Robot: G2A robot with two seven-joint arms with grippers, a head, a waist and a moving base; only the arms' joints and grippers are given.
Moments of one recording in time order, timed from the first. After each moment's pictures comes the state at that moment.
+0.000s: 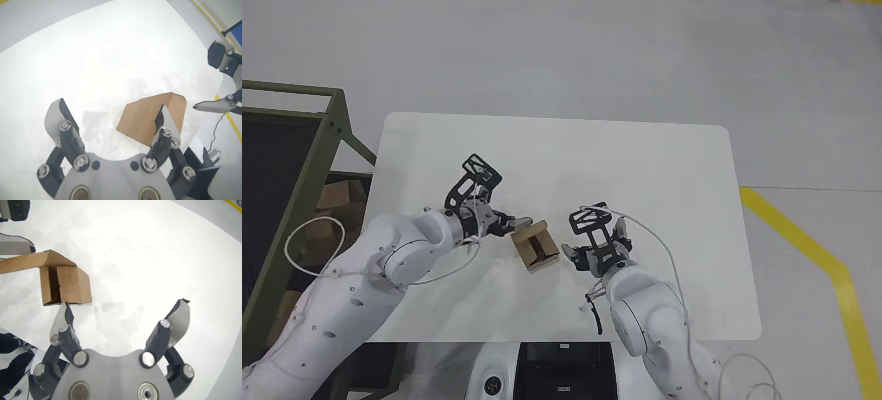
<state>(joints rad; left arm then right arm) 1.36 -0.75 -1.23 -1.96 0.70 -0.19 -0.67 -1.51 -1.46 0.96 -2.06 -1.60 0.17 0.99</state>
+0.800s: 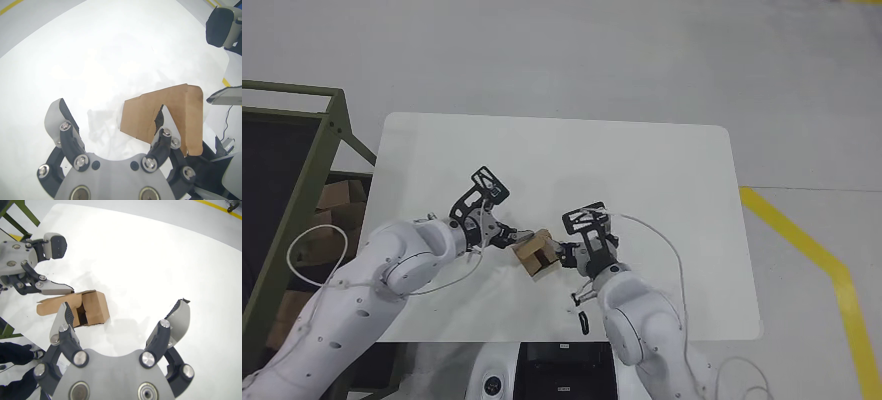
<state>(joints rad) 1.40 -0.76 -1.23 -1.98 0.80 -0.25 -0.67 -1.54 -1.48 0.92 -2.06 -1.52 0.22 0.73</state>
